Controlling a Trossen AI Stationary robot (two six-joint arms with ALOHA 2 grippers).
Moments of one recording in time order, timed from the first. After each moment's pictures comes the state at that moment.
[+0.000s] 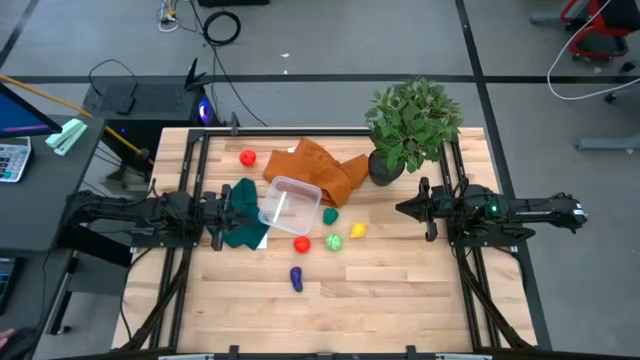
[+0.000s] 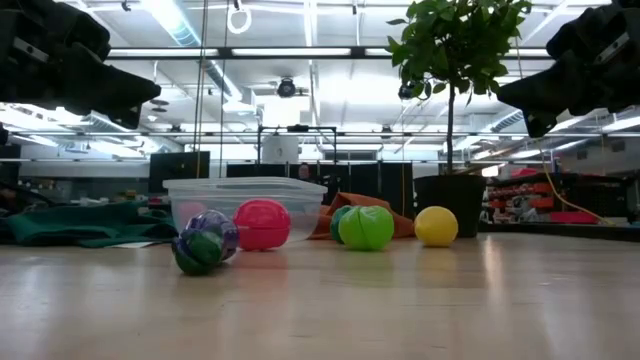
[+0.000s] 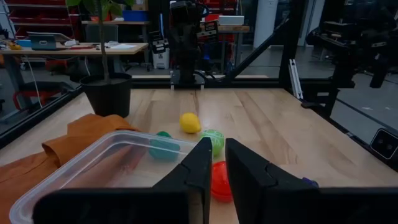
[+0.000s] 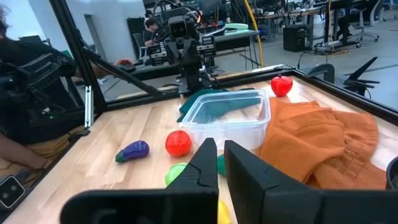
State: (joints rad) left arm -0.08 0.16 0.01 0.12 -0.04 -0.04; right arm -0.01 0.11 0.06 0.01 0.02 0.18
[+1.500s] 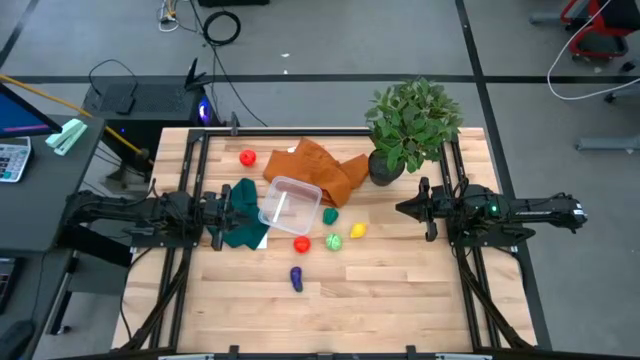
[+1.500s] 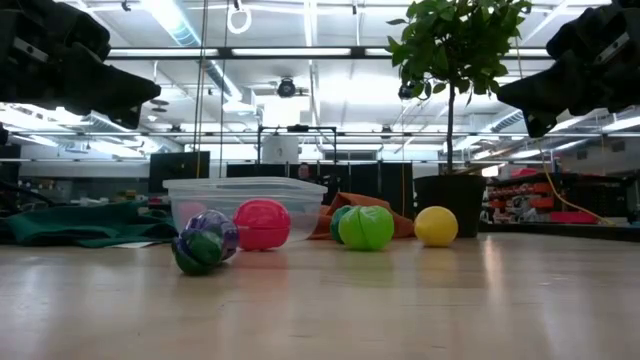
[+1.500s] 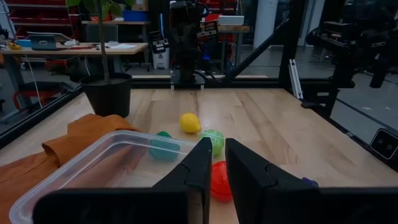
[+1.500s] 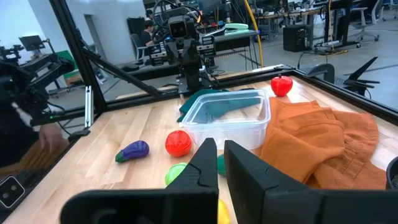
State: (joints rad) left arm -0.08 0.16 0.01 0.12 -0.04 -0.04; right arm -0.01 0.11 0.06 0.01 0.02 0.18
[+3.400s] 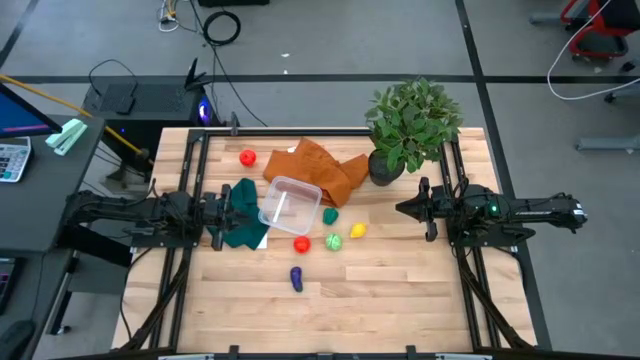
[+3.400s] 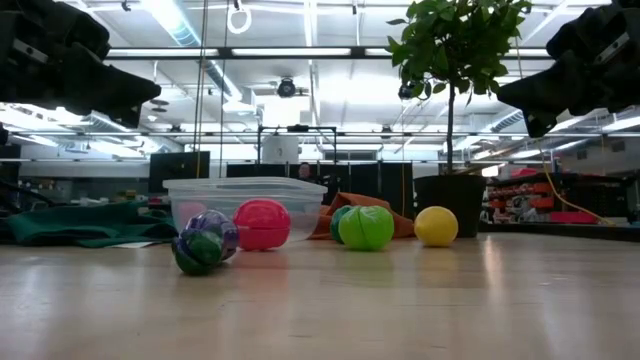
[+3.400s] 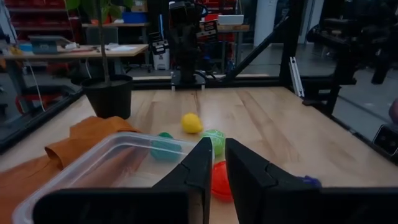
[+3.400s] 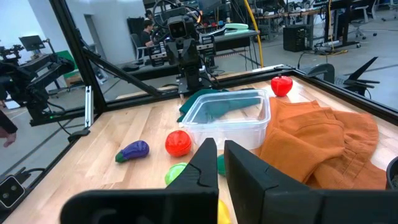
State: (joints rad) left arm -0.08 0.16 0.01 0.12 -0.04 0.01; right arm -0.01 0.11 0.06 0.01 0.02 0.18
